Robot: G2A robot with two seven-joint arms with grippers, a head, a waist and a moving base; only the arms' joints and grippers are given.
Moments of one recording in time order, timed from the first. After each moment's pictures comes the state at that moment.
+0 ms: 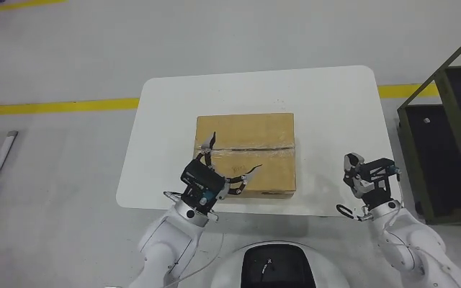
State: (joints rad) left arm 1.34 -1.23 -1.26 -2.14 1.55 -0.29 -0.07; right arm -1.62 -1.23 1.55 -1.86 -1.22 -0.12 0.02
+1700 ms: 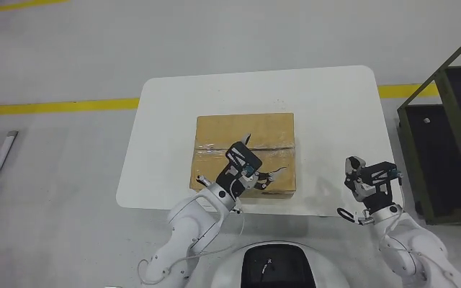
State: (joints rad) left arm 1.14 -1.27 -1.06 -1.93 1.45 -0.33 -0.29; right arm -1.66 -1.24 1.55 -1.89 -1.22 -0.10 0.02
